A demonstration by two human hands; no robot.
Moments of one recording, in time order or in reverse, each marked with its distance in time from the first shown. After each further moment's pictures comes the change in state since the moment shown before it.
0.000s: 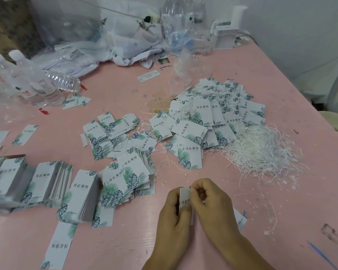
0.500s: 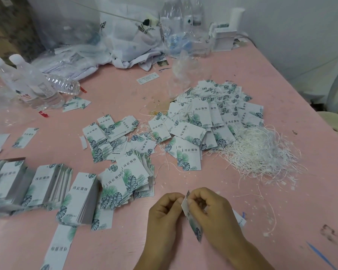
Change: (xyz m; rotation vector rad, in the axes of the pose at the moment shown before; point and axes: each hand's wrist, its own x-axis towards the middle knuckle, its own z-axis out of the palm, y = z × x) left_hand 0.011 -0.006 -0.008 -0.503 0.085 -0.251; right_hand -0.007 0.002 -0.011 0.109 -0.159 0.003
